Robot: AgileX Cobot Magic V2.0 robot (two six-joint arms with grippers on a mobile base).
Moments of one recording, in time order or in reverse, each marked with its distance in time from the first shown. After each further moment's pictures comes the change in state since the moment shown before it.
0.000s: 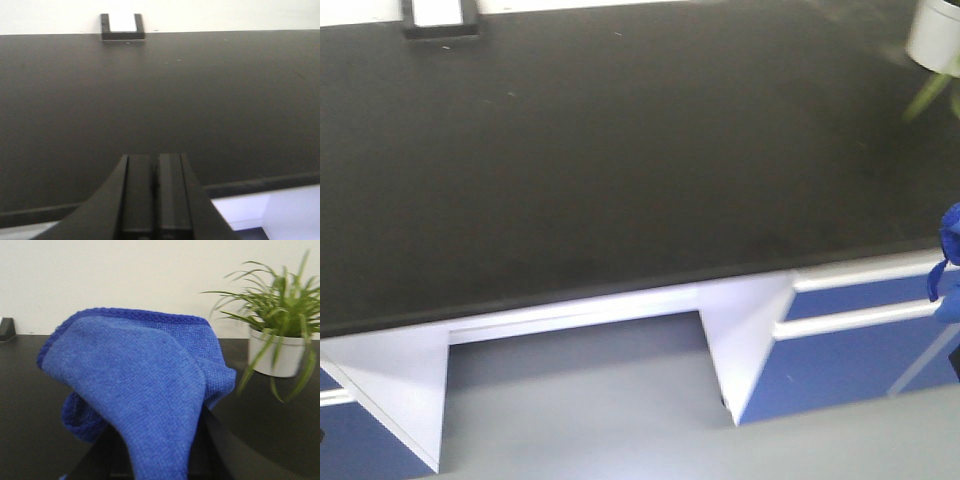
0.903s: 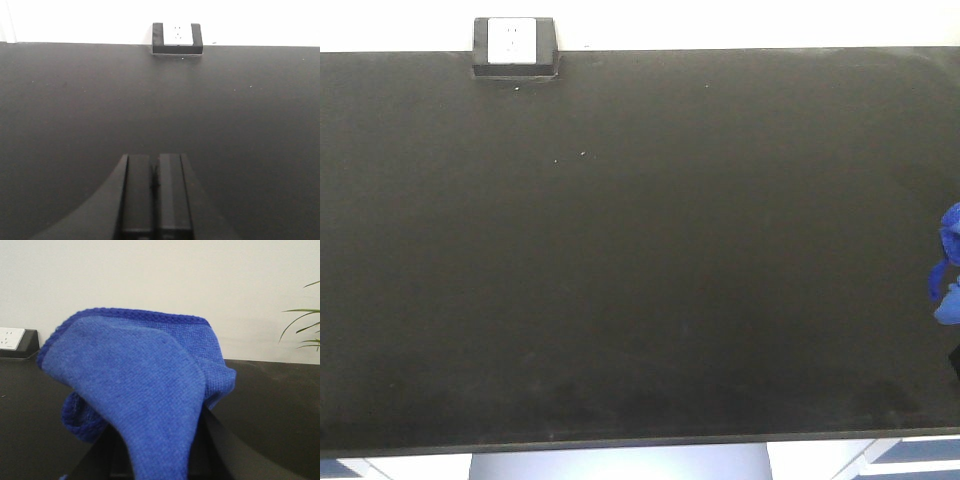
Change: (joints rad) left arm 0.000 0.000 0.000 0.000 0.000 0.000; right arm 0.000 0.000 0.000 0.000 0.000 0.000
